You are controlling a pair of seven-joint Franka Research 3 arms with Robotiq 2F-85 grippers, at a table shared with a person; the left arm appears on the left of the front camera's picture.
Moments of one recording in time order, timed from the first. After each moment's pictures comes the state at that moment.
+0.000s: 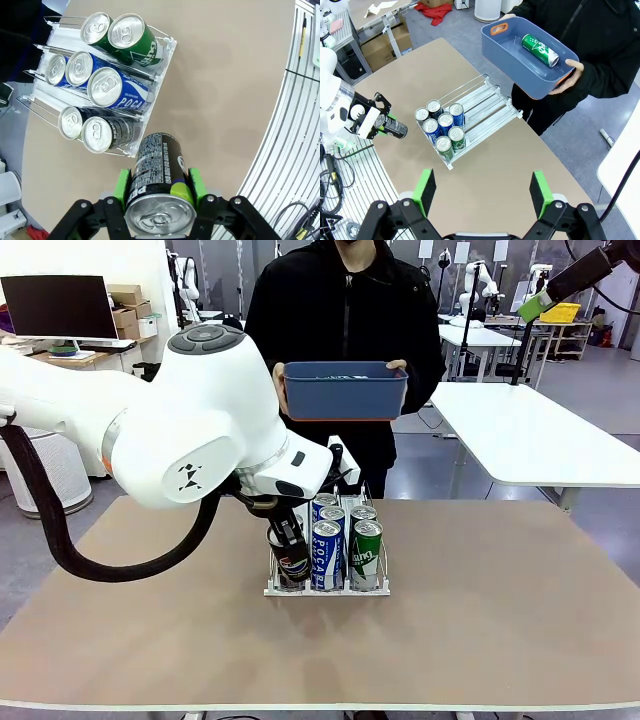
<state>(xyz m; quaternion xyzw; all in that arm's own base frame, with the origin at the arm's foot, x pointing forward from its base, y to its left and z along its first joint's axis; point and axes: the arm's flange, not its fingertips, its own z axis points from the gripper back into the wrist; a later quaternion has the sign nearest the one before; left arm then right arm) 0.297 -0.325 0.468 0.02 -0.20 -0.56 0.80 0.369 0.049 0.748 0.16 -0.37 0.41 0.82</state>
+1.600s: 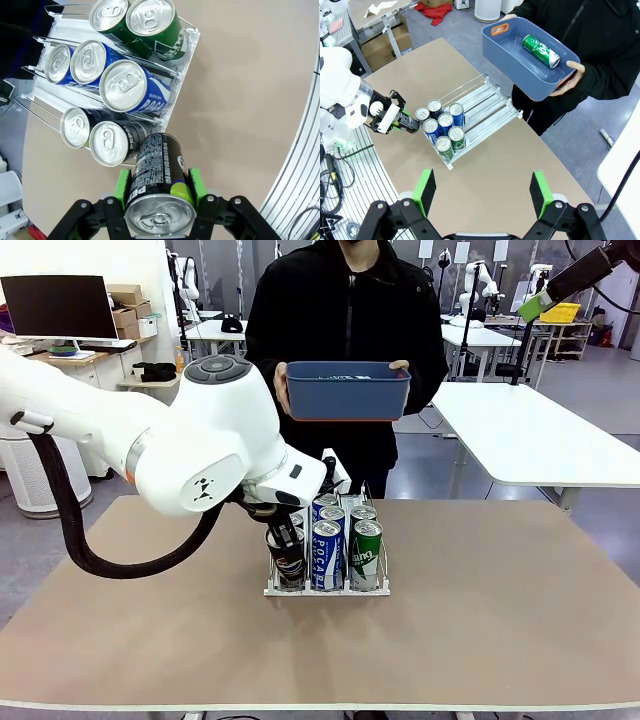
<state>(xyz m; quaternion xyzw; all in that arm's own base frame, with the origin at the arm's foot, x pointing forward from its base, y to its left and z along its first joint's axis) 0.342 -0.318 0.430 0.03 -0.20 -0.56 0.80 0.369 0.049 0.748 0.16 -0.37 0.41 0.82</state>
